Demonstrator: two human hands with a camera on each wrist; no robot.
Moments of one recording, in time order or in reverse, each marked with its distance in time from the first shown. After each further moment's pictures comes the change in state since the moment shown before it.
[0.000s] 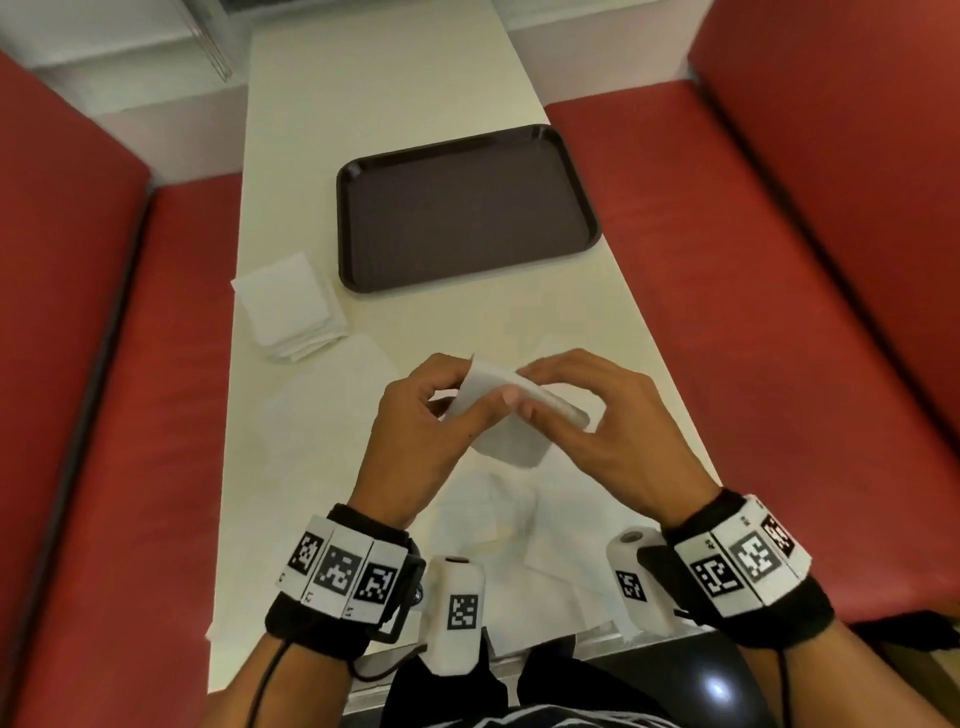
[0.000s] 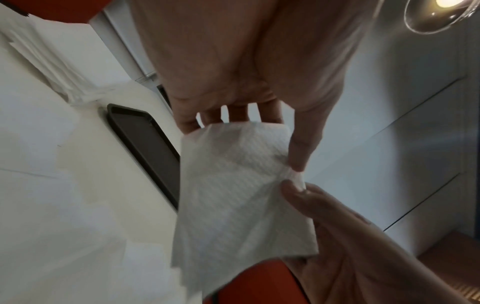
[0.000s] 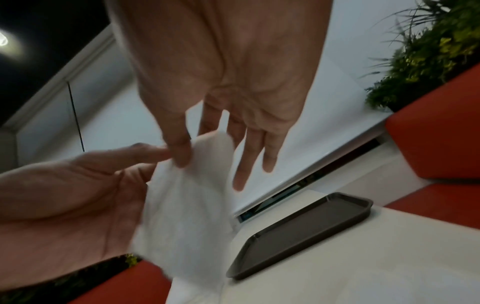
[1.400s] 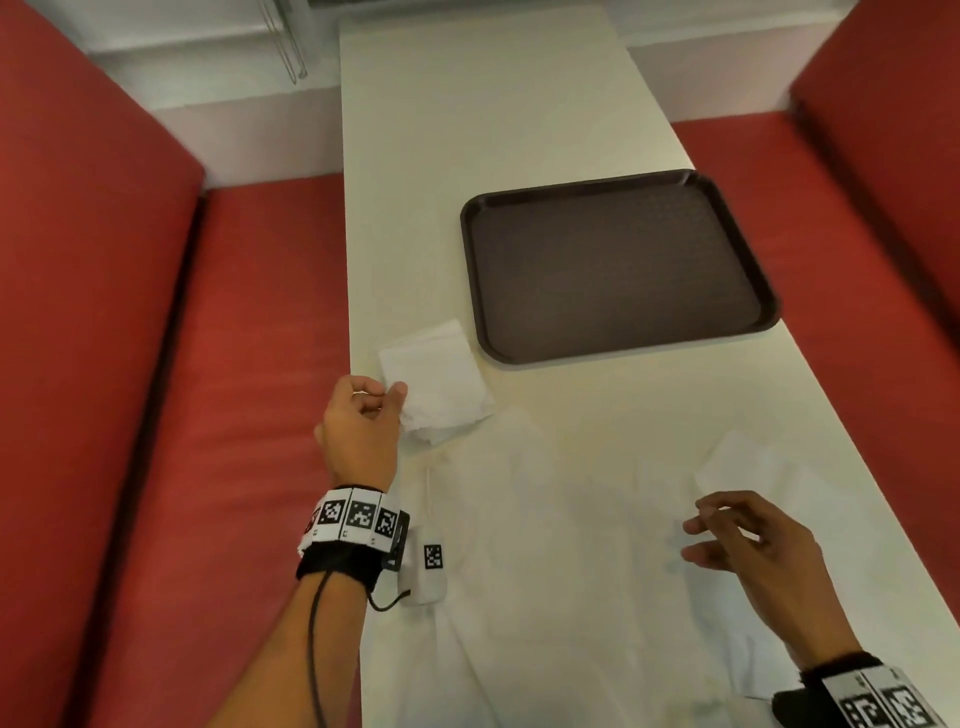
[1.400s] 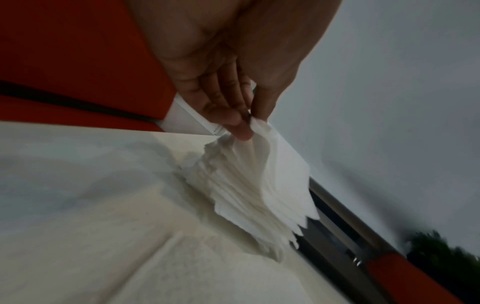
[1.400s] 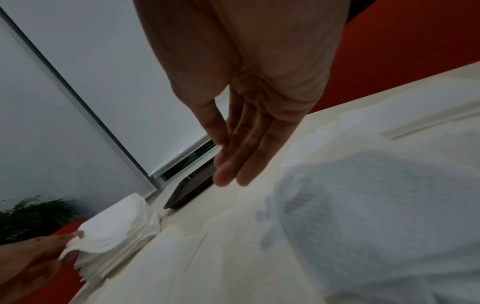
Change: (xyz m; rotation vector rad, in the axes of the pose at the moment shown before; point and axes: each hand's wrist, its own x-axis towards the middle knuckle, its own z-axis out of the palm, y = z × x) left_hand 0.160 -0.142 -0.240 0.262 0.628 -0.138; right_hand 0.062 0.033 0.115 0.188 0.282 0.730
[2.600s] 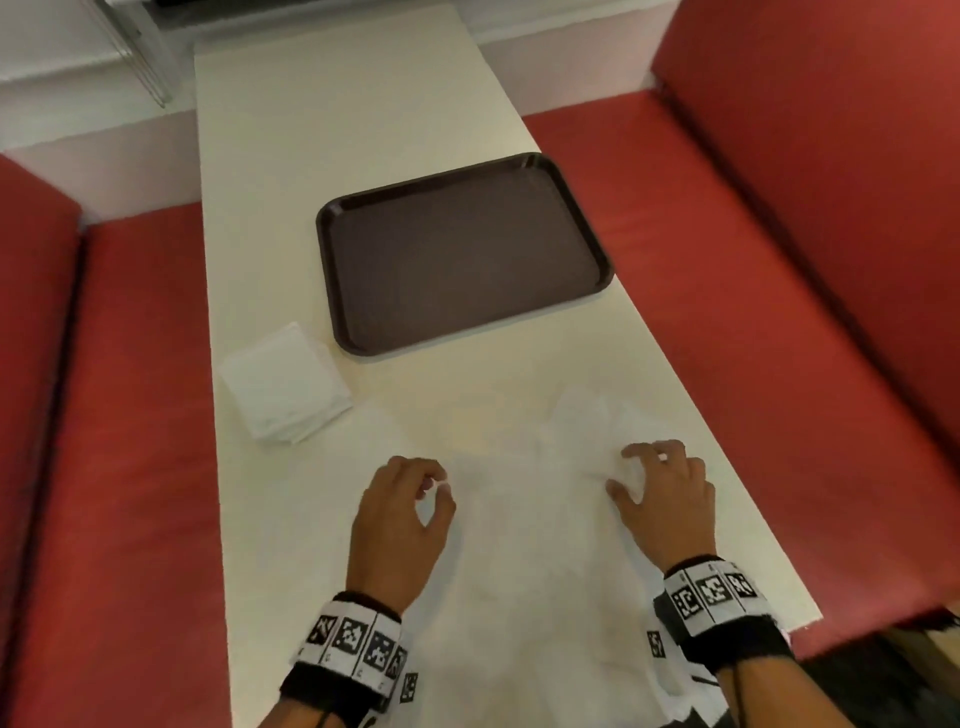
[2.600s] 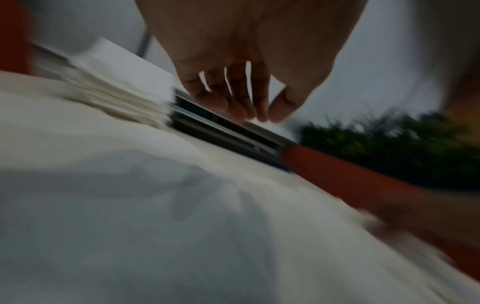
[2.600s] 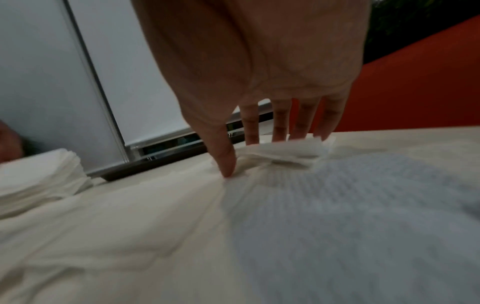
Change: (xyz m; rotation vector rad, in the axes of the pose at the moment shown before) left_hand -0.187 0.028 0.069 0.348 -0.475 0.477; right_hand 0.032 0.080 -0.073 -0.838 0.173 -0.124
